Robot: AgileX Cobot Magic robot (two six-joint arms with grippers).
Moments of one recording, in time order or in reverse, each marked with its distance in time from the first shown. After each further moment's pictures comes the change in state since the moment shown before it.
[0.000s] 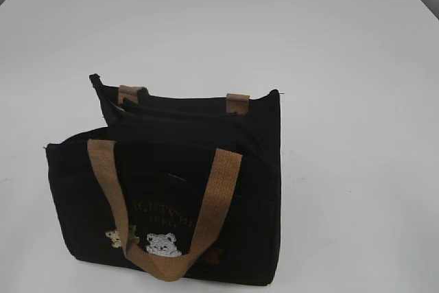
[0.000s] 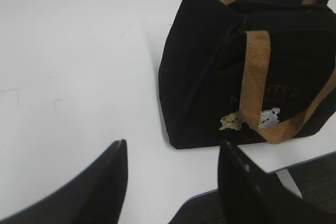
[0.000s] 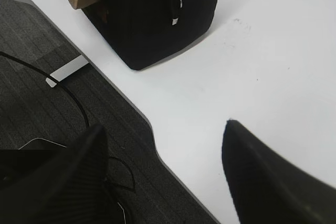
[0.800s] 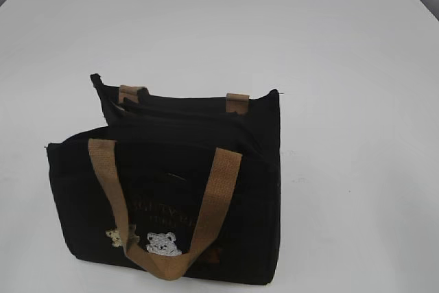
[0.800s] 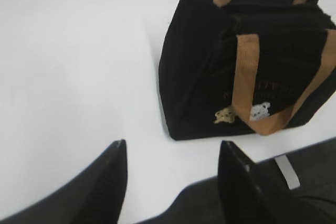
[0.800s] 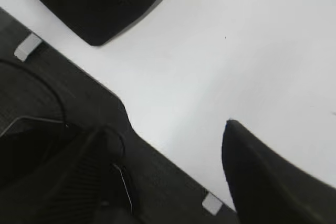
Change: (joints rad) left arm 0.000 0.102 -0.175 0.012 0.123 0.000; right arm 0.000 0.302 -0.137 -0.131 0.078 0.178
